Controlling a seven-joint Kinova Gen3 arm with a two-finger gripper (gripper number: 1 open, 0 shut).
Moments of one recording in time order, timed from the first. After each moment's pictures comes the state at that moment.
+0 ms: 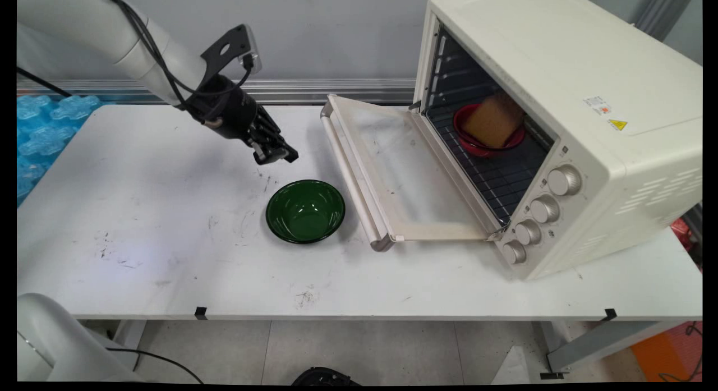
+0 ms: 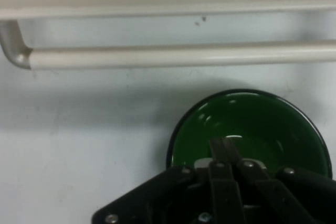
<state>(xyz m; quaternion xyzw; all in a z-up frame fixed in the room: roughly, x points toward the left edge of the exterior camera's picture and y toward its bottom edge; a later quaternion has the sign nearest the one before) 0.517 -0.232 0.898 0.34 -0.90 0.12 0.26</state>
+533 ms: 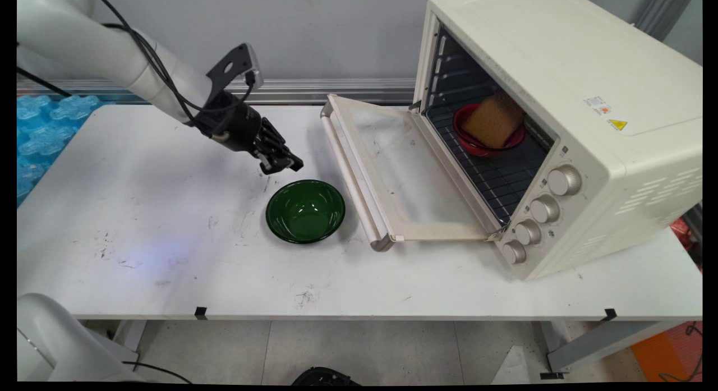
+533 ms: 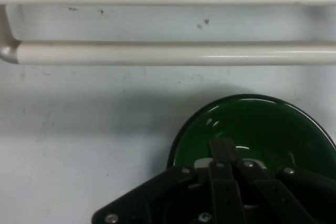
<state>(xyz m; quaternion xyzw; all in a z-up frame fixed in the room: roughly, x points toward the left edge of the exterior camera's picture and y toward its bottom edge) 0.525 -0.238 0.861 0.34 -0.89 0.11 0.29</state>
